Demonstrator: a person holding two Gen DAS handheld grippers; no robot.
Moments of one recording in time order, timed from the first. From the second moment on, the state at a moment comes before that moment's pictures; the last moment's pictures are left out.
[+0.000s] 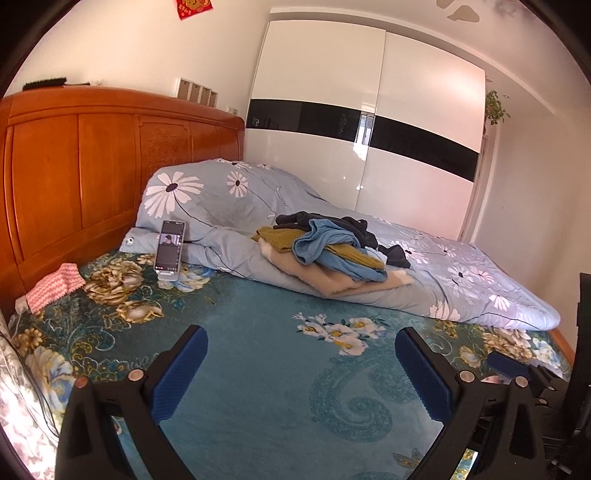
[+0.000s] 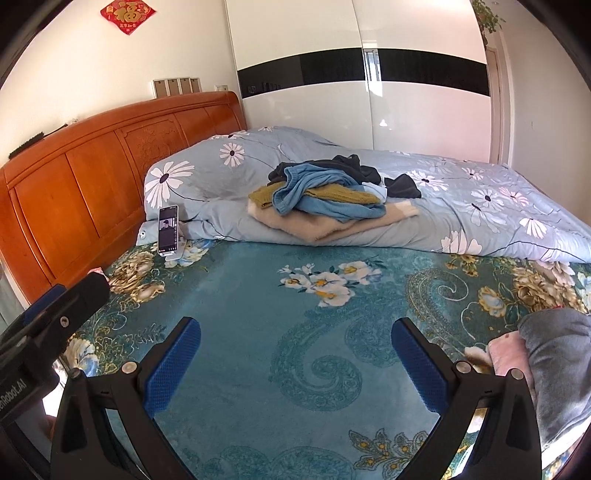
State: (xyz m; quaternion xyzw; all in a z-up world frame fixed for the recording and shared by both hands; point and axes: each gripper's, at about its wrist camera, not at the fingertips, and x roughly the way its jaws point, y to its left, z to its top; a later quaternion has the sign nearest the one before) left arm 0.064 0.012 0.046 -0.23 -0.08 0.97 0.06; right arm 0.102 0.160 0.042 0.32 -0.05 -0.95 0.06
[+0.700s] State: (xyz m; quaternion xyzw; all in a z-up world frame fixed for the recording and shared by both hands) left arm -0.007 -0.015 -0.012 -0.32 -0.16 0.93 0.06; right arm 0.031 0.147 -0.010 0.40 -0.05 -0.91 0.07
